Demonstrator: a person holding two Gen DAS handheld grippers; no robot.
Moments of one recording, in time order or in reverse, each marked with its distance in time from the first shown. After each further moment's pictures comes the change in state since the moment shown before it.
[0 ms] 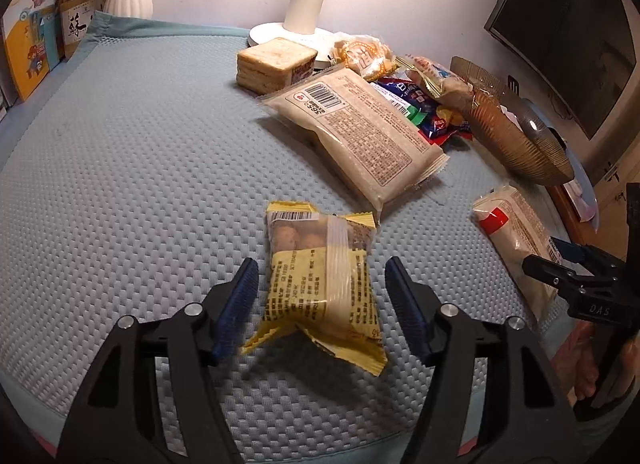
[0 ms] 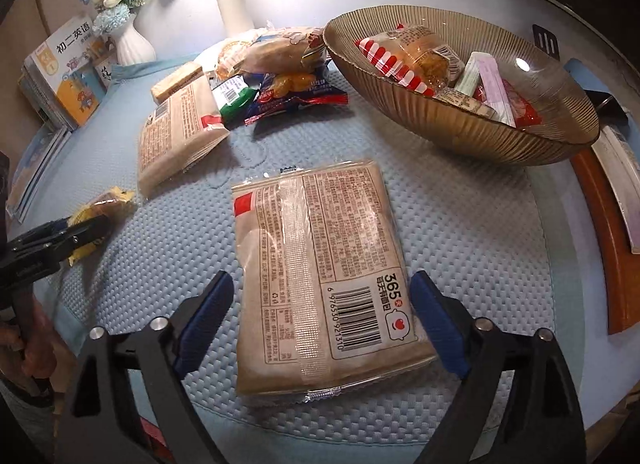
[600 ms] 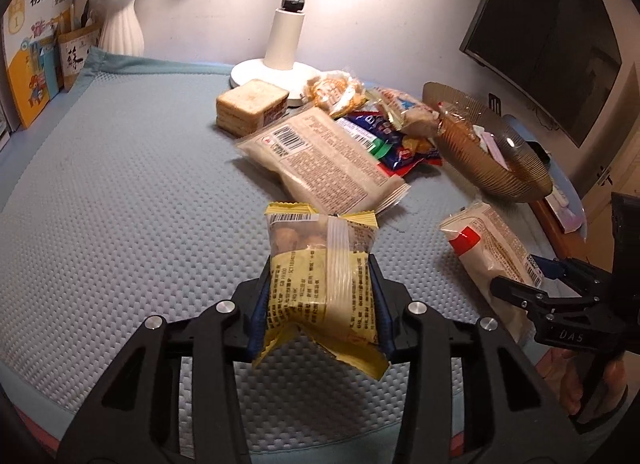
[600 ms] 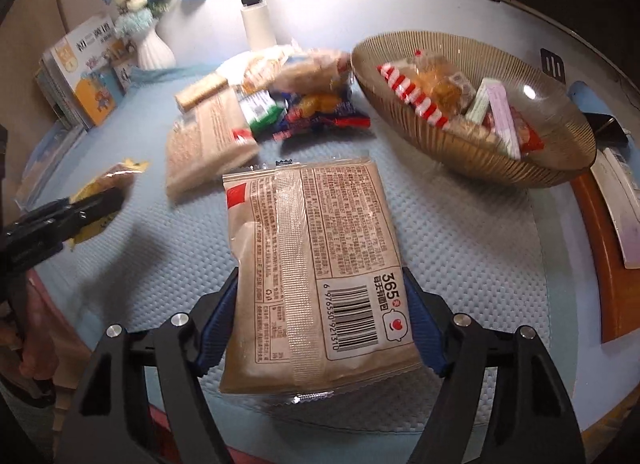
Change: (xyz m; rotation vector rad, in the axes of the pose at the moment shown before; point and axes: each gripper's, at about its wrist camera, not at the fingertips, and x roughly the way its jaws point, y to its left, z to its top) left arm -0.031 -0.031 0.009 0.045 -0.106 -0.017; right arm -0.029 0.012 0.002 -0.035 -0.075 0.037
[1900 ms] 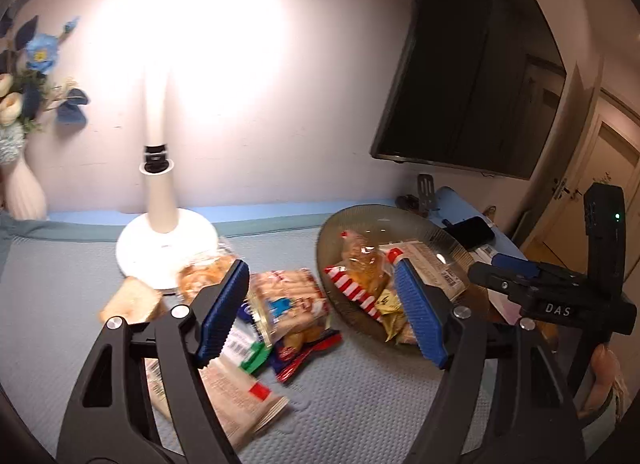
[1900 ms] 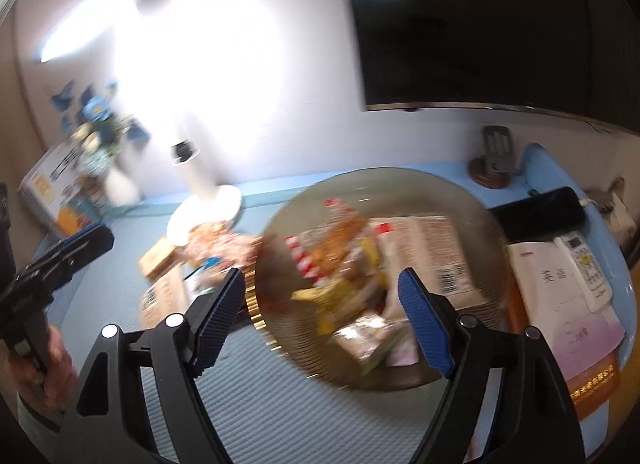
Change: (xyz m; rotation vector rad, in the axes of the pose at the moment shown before) left arm 0.009 -0.089 0.144 0.124 -0.216 -0.142; right arm -0.058 -0.086 0.117 0.110 -0.223 -0.016
